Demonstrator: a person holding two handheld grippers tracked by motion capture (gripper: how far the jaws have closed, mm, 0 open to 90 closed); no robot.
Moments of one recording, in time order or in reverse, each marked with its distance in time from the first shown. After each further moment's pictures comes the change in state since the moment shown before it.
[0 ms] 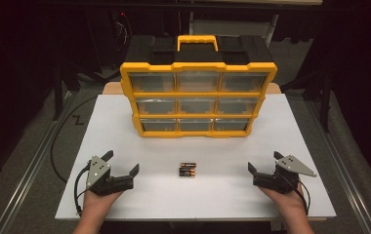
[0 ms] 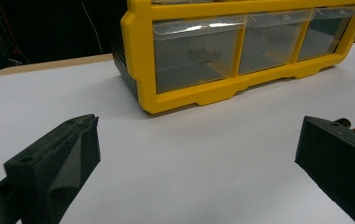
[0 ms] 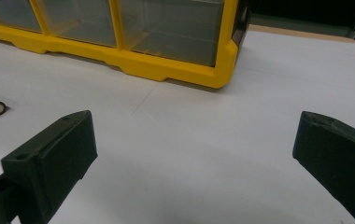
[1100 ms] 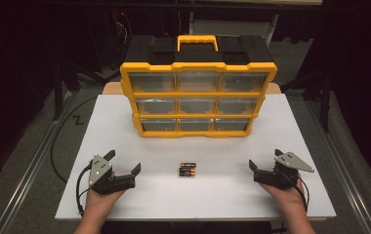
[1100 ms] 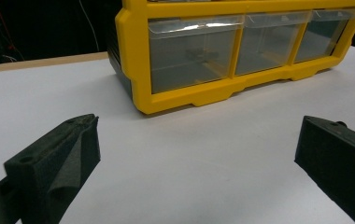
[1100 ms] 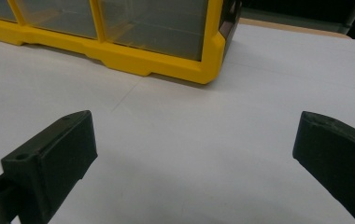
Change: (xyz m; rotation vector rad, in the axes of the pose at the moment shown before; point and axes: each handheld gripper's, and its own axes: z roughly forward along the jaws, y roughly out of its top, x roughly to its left) left arm -0.001 0.000 0.004 0.001 -0.008 -0.019; right arm -0.009 -0.001 0.012 0.025 -0.027 -0.011
